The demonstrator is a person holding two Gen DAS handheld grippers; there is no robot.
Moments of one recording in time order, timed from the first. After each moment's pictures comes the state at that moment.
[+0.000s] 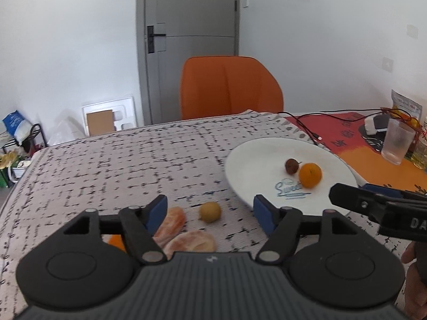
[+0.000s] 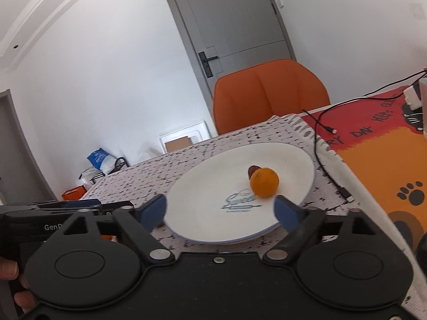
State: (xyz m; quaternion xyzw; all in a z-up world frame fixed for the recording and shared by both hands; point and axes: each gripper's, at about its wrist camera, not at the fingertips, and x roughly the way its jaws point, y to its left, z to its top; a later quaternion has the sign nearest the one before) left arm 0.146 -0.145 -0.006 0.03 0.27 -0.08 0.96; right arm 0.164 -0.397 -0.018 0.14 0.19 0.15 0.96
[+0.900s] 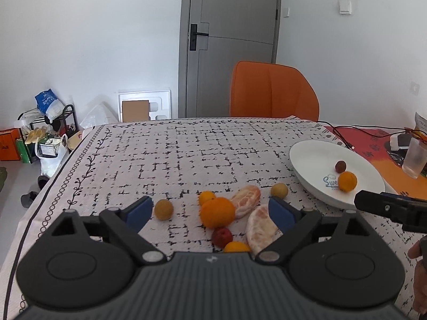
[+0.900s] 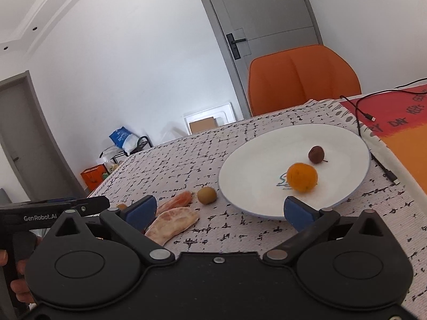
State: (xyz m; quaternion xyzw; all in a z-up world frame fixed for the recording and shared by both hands) left arm 0.107 -0.057 0.000 -0.02 0.27 -0.02 0.96; right arm 0.150 -0.346 -0.013 0.12 0.22 0.20 0.95
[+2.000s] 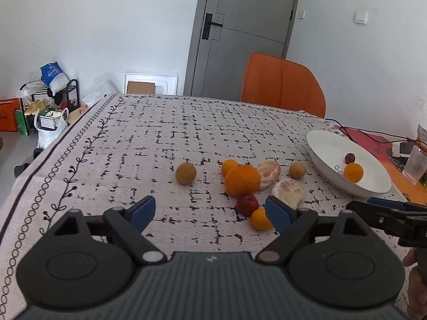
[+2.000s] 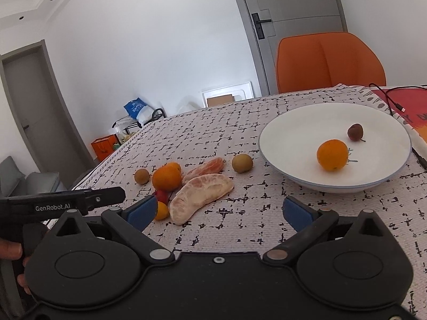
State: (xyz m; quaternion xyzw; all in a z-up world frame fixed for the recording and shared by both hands) left arm 0.089 -0.021 -0.033 -0.07 0.28 -0.02 0.96; right arm 0.142 -0.301 -0.029 0.07 0.26 0.24 0.93
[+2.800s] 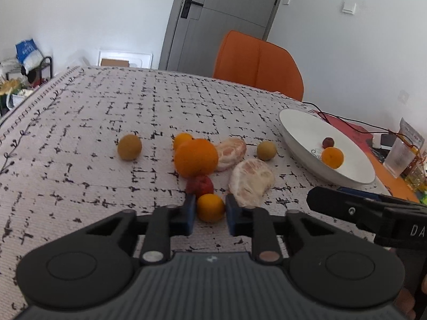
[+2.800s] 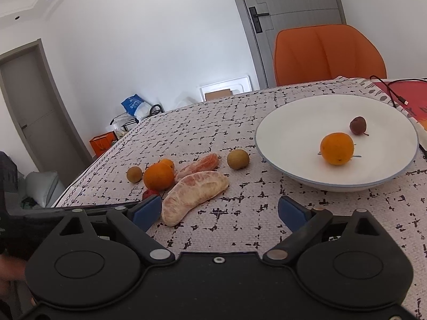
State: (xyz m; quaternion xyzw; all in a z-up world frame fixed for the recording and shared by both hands) left arm 0.114 -0.052 -0.059 -0.10 0.32 -0.08 0.94; right arm 0.158 -0.298 -0.038 0.08 0.27 0.24 0.93
